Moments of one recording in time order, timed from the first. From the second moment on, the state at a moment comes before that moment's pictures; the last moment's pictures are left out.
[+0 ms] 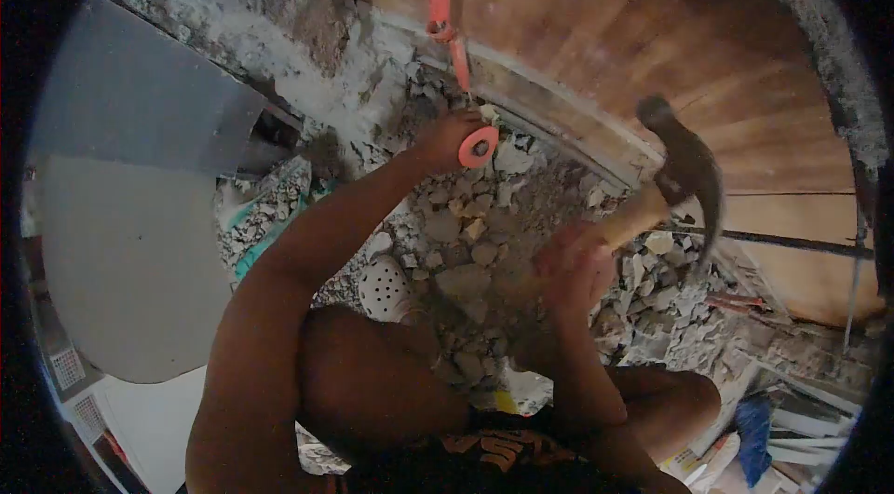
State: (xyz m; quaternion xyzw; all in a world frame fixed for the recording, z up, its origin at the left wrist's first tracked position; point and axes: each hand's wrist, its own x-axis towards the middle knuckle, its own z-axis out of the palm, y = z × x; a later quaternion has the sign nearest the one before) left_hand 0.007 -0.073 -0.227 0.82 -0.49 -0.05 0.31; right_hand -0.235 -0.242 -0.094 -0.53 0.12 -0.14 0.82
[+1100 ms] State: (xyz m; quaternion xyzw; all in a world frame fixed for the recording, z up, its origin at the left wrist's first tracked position) left_hand 0.011 -0.046 -0.230 0.77 -0.52 0.01 0.37; right_hand -0.224 -0.223 -0.111 -0.59 -0.13 -0.19 0.77
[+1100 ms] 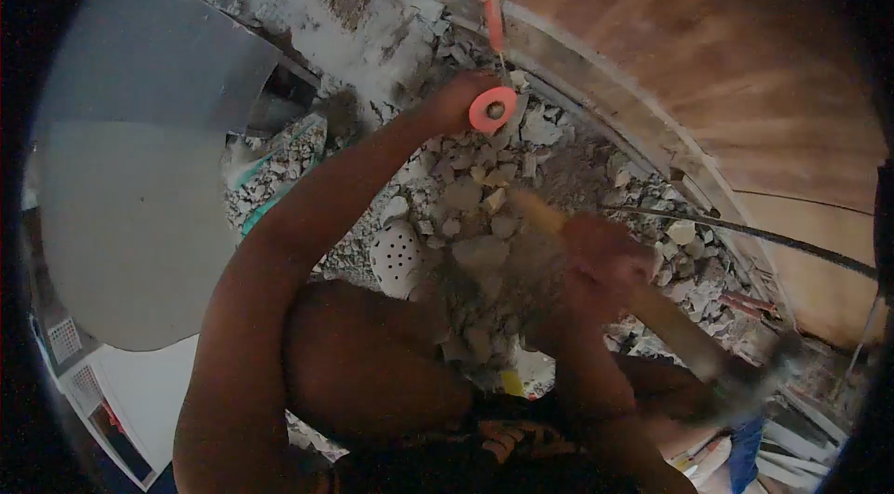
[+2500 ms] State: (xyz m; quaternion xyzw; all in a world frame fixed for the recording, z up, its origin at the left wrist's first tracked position) left_hand 0.023 -0.039 -0.238 0.76 -0.47 0.02 0.45; right_hand -0.249 -0.181 -0.260 -0.85 0.22 0.15 0.45
